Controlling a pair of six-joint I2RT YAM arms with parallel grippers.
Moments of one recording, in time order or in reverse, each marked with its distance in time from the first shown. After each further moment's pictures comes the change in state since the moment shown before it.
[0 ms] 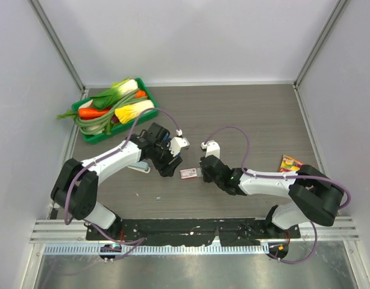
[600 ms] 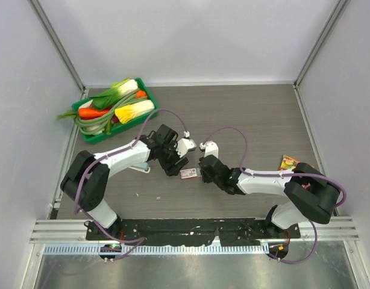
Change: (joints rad) left arm -0.068 0.119 0.023 0.103 -0.067 0.000; right arm -0.008 0.032 0.000 0.027 -0.039 -0.013
